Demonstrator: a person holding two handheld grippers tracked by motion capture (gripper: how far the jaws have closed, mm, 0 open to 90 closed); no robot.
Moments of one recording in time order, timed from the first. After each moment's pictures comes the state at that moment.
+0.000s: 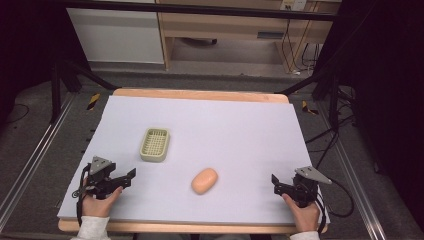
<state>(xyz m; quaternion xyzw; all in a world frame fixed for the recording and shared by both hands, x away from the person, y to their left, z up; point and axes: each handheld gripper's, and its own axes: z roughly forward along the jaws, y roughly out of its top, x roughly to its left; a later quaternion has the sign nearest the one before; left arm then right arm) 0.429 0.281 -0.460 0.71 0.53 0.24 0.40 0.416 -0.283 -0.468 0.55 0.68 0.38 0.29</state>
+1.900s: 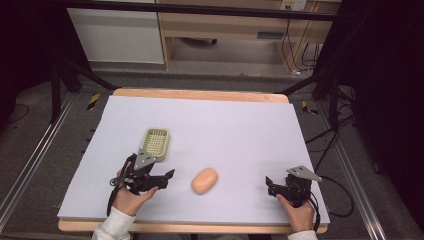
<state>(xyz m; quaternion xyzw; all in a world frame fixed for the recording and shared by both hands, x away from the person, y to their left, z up) 0.435 0.176 -0.416 0.80 0.40 0.21 0.41 0.421 -0.268 -0.475 0.54 0.70 0.36 0.28</state>
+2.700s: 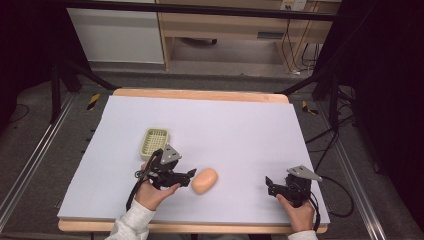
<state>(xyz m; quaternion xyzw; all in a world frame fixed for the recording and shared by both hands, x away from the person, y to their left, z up) 0.448 0.120 -0.413 0.82 0.36 0.17 0.40 0.421 -0.268 -0.474 0.54 0.71 0.37 0.27</state>
